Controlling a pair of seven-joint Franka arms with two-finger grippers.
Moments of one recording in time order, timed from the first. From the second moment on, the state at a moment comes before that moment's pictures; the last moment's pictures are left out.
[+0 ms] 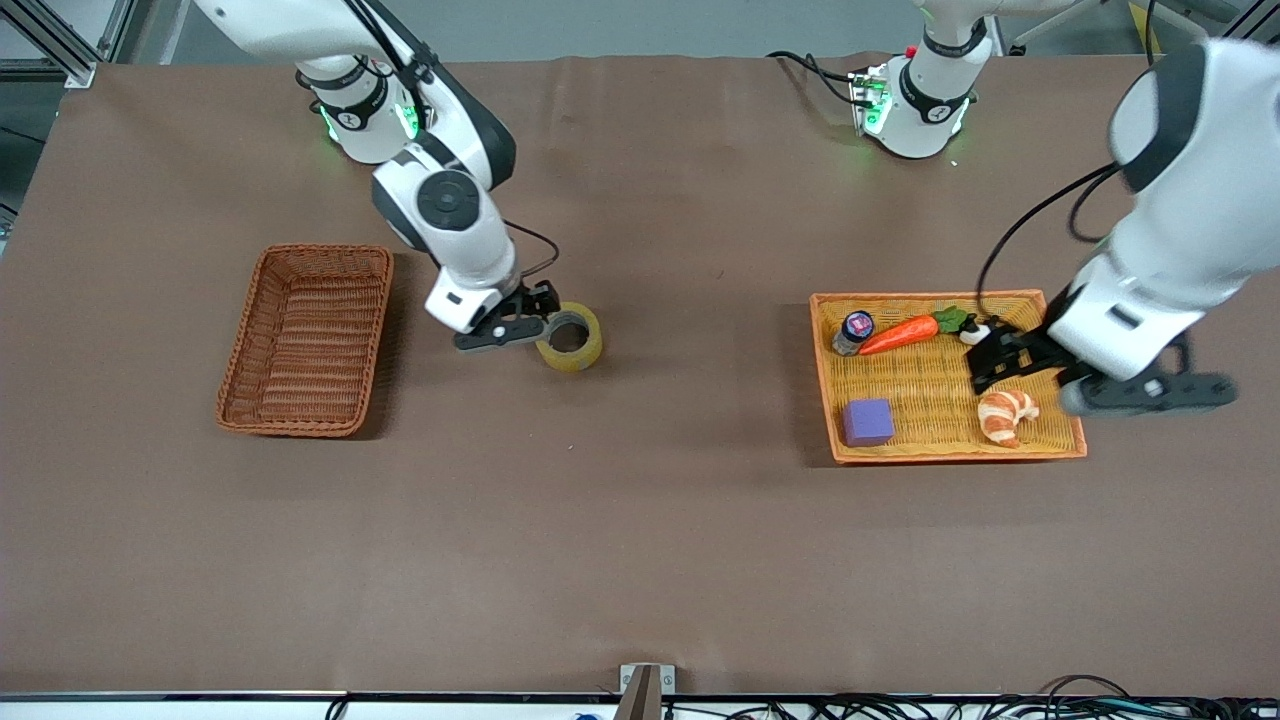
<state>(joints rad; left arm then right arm) -0.04 0.17 -0.17 -1.51 0.05 1.84 -0.24 0.06 0.36 0.59 -2.12 -0.31 2.40 0.63</state>
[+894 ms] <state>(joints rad) -0.08 0.00 -0.03 -1.55 -0.03 1.61 -0.11 0.06 0.60 0.59 -2.08 -0.63 2.52 0.88</state>
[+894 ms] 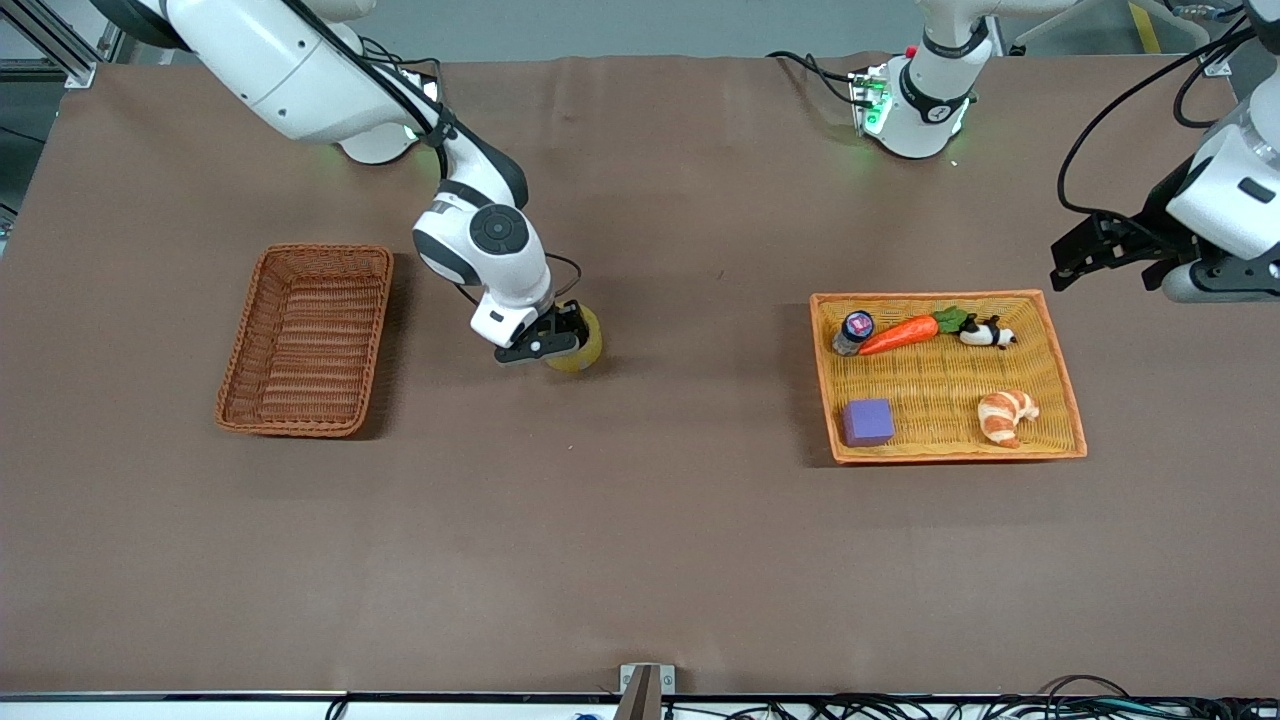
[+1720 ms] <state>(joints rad) -0.06 0.00 -0.08 -1.56 -0.03 1.57 -0.07 0.02 0.52 0.59 -2.03 -0.65 2.40 1.02</state>
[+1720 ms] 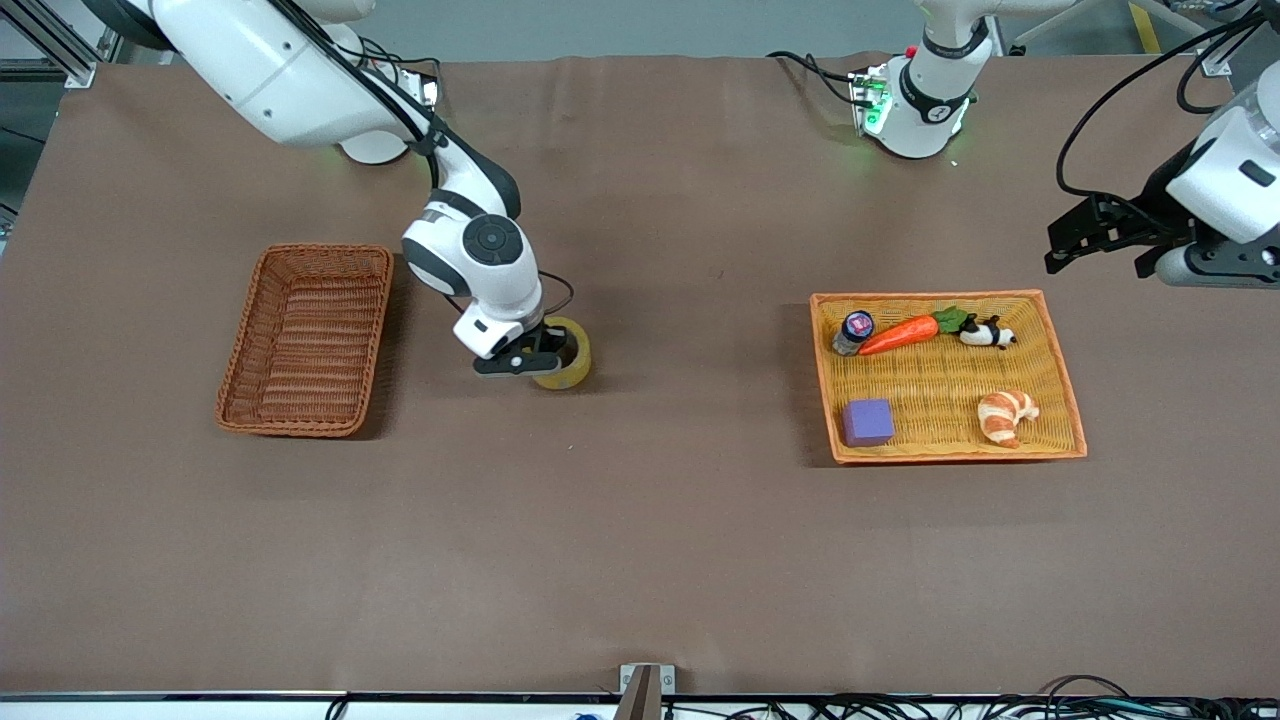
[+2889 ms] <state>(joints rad) -0.05 0.01 -0.09 -1.56 -0.01 1.59 -0.08 -0.04 0.12 0.06 -2.16 -0.22 2.18 0.05</state>
